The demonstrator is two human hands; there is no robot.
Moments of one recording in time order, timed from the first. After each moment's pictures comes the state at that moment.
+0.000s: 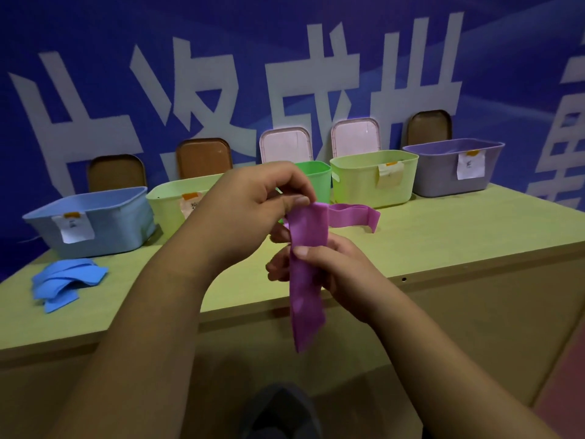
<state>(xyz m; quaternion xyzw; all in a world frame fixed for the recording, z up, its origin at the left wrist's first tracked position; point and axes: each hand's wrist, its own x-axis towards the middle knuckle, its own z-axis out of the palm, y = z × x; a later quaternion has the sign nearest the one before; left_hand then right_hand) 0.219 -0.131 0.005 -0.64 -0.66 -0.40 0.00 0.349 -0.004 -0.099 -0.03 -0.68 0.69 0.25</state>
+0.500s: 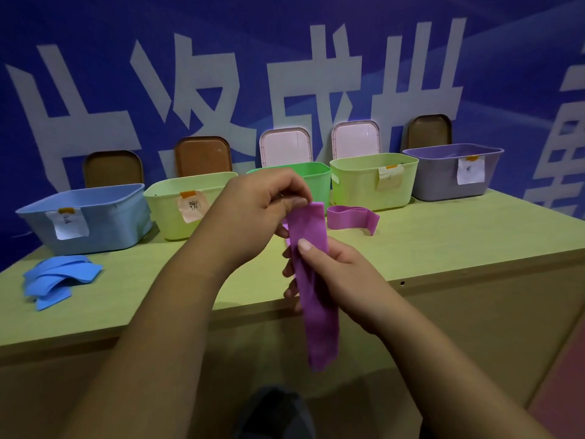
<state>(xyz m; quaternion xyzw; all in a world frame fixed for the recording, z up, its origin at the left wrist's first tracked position) 0.205 -0.111 -0.013 -0.63 -0.65 -0.42 0.05 0.354 -0.010 -0.099 -0.13 -0.70 0.65 0.25</state>
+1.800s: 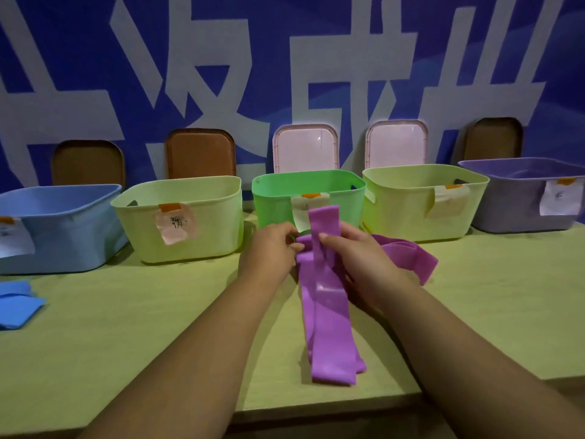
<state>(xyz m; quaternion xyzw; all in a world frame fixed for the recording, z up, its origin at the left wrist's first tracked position) 0.036 0.087 -0.138 -0.37 -0.84 -0.39 0.04 0.187 0.165 -0.119 -0.20 -0.62 0.70 0.28</state>
